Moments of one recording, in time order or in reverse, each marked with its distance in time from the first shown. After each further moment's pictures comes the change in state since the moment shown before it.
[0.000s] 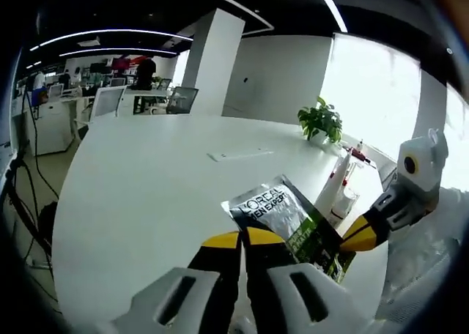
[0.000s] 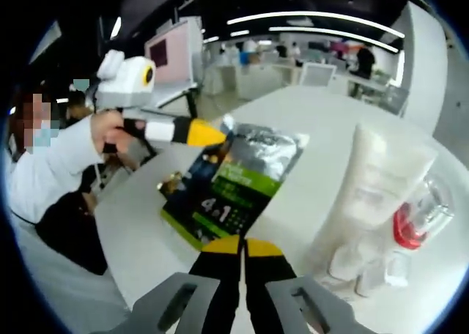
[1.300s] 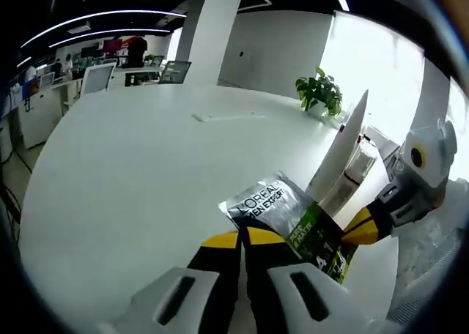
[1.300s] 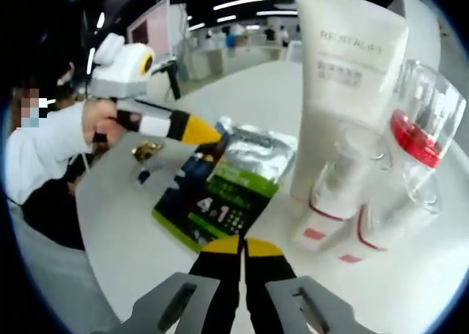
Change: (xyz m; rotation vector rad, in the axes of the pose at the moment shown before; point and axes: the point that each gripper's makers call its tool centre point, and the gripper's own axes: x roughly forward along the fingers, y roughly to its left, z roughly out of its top) left arm 0.054 -0.021 -0.057 -0.001 0.139 -0.029; right arm 0.012 -0.032 -0.067 0.053 0.092 -0.066
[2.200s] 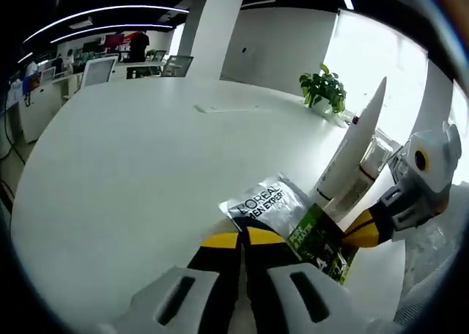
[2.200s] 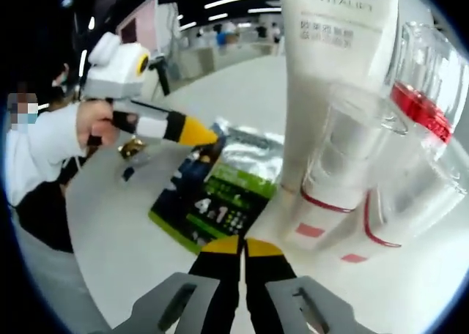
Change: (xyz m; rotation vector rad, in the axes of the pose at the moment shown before) left arm 0.023 0.012 -0.007 -0.017 0.012 0.008; right arm 0.014 -0.012 -0.007 0.024 0.004 -0.039
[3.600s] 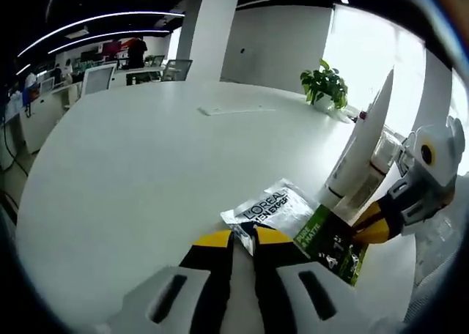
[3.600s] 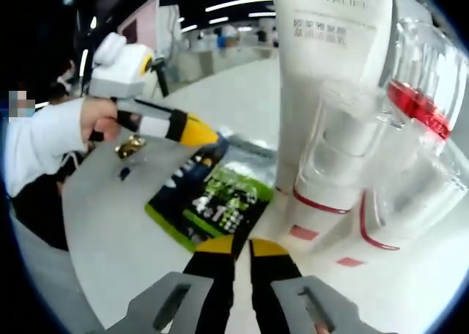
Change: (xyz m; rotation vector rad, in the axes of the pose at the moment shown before) left arm 0.004 0.013 0.004 0.049 -0.009 0.031; right arm 0.001 -0.004 0.002 -0.017 -0.022 -0.010
